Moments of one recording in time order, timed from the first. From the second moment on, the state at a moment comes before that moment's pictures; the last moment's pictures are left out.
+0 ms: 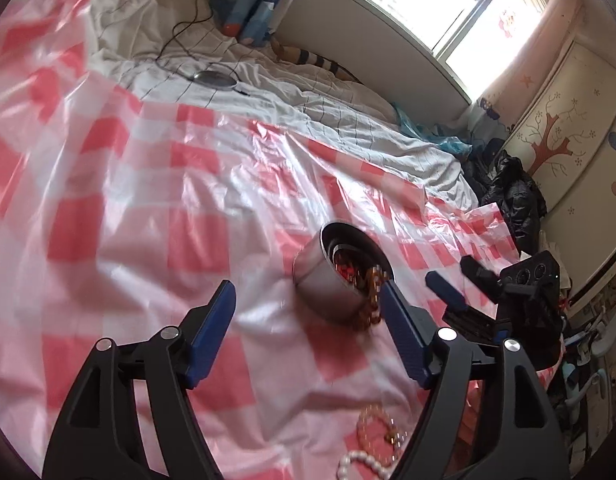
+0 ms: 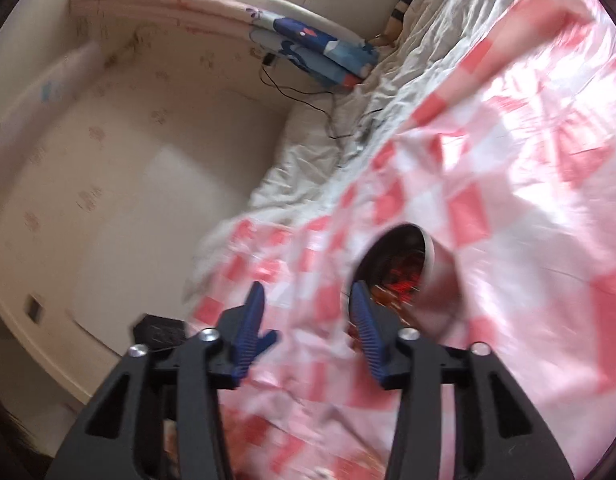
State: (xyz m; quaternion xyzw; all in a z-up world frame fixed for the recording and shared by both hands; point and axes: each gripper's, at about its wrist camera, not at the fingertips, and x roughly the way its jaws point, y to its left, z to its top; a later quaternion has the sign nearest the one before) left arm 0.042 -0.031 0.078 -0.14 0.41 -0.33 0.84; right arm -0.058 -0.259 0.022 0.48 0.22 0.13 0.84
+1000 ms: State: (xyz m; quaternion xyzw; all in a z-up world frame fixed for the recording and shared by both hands) left arm 0.022 -0.025 0.003 -0.21 0.44 -0.34 0.80; right arm 0.001 -0.244 0.057 0.41 0.26 0.14 0.87
